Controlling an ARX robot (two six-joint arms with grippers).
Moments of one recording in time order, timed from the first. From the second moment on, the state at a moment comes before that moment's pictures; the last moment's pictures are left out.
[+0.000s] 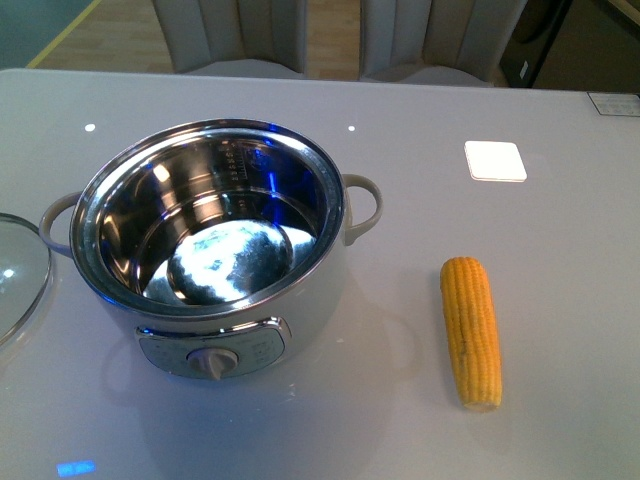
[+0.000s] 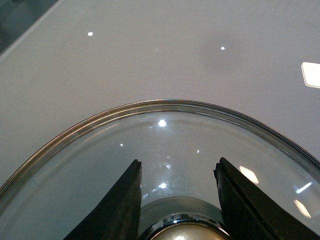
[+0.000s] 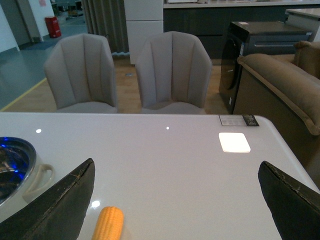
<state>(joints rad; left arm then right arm) 0.53 2.62 0.90 1.31 0.36 0.18 0.00 0.00 0.02 0.00 0.00 0.00</state>
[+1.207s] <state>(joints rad) 0.53 2.52 0.83 1.37 0.36 0.19 0.00 0.00 0.02 0.00 0.00 0.00</state>
